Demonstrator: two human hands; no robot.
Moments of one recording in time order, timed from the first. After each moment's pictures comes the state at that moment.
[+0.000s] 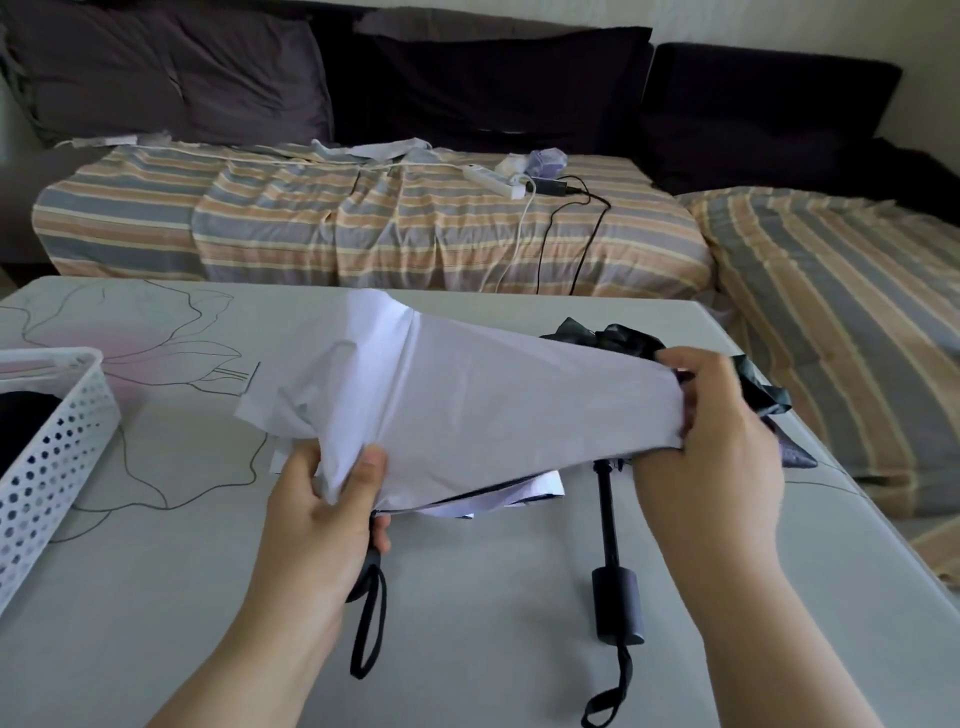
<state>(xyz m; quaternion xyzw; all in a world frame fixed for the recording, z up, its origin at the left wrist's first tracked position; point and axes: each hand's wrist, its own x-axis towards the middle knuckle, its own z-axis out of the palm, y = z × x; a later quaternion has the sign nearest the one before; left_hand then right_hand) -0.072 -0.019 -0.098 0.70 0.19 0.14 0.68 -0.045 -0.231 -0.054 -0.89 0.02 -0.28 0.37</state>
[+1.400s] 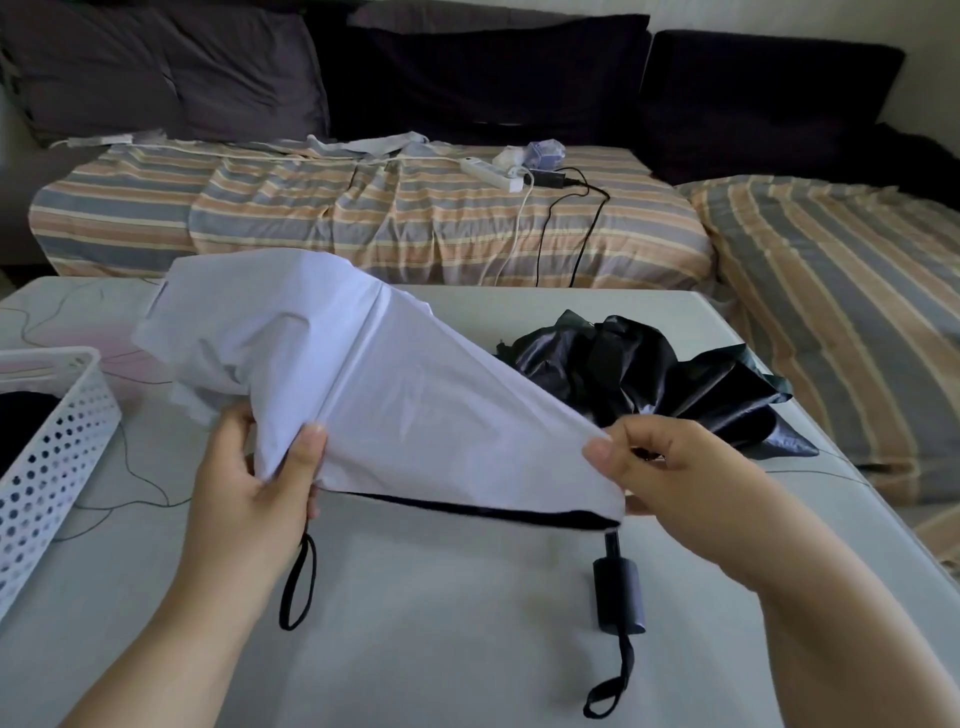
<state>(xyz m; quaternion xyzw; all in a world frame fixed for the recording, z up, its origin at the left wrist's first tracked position) -0.065 0.020 -0.101 0.76 0.13 0.25 0.59 -0.050 -0.248 -0.043 -0.87 -0.04 0.13 0.48</state>
